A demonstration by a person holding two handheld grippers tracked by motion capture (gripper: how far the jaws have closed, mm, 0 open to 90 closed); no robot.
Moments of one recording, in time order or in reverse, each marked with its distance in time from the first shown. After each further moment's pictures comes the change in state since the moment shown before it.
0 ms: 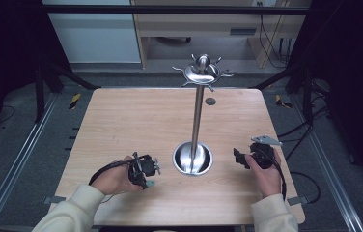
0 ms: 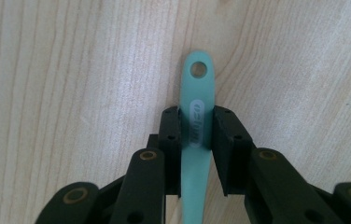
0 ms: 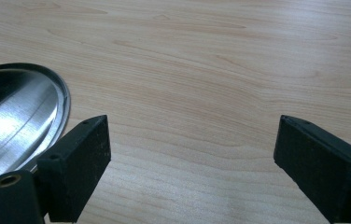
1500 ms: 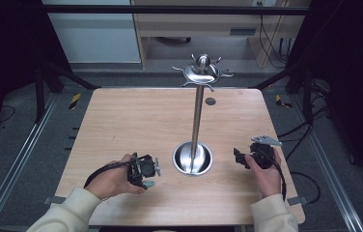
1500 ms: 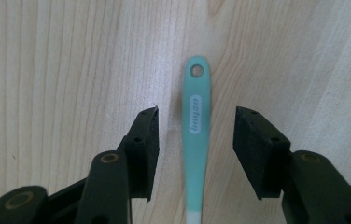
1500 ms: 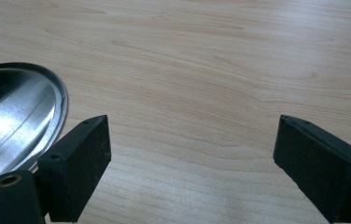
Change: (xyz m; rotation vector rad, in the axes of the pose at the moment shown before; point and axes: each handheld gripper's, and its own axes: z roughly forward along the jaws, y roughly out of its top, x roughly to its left) left arm -0.014 0.002 -0.022 -0.009 0.094 0.074; right arm 0.000 0.000 0.000 -0.004 -0.010 -0.010
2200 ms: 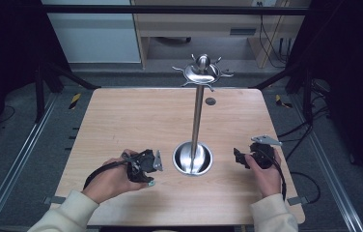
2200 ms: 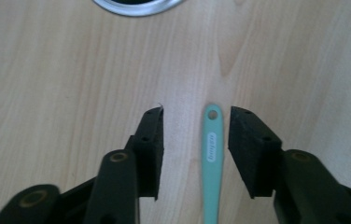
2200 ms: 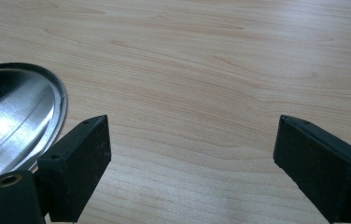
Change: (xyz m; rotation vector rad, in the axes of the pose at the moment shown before) left arm -0.008 0.008 -0.034 -0.141 0.107 0.021; right arm 0.000 0.000 0.000 0.001 0.000 0.000
